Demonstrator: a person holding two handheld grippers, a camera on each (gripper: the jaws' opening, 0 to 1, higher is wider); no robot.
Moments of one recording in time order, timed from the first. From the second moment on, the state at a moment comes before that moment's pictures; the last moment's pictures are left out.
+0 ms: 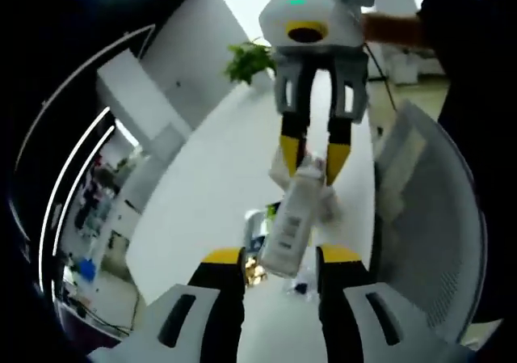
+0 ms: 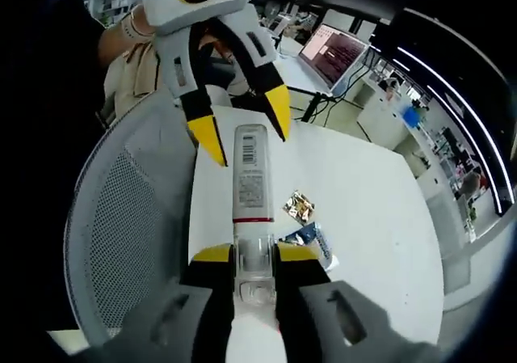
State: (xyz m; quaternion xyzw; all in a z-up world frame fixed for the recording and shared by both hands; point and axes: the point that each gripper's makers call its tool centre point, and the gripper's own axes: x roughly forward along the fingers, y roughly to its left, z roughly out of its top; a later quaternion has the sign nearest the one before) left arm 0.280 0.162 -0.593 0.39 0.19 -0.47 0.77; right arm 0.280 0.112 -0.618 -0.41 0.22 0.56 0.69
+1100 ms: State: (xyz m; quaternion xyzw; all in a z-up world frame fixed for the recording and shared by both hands) left arm 0.269 0.133 -0.638 0.45 0.22 -0.49 0.71; right arm 0.266 0.117 -0.635 -0.45 0.23 0.57 0.65
